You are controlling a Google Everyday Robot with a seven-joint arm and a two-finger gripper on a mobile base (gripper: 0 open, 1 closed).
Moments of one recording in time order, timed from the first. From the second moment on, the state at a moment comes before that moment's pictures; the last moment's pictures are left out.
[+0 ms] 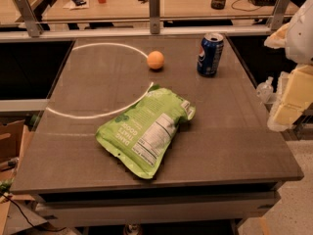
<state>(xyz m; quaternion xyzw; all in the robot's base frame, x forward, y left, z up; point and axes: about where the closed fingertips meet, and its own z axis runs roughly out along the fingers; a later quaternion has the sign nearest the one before) 0.438 -0.217 0.976 -0.60 0.78 -0.03 0.16</state>
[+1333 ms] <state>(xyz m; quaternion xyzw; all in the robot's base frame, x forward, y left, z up) 0.557 -0.195 1.003 -0.55 0.76 -0.01 0.34</state>
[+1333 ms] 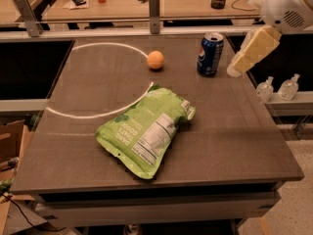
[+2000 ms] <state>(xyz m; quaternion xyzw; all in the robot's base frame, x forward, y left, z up) 0.615 -0.156 0.987 -0.50 0.78 -0.01 0.36</state>
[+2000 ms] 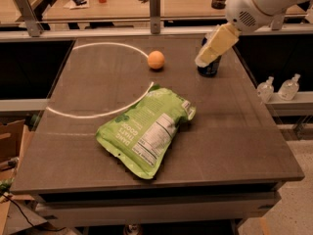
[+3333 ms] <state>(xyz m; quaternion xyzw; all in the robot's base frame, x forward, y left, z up) 0.647 -0.104 0.940 -0.51 0.80 0.04 0.33</state>
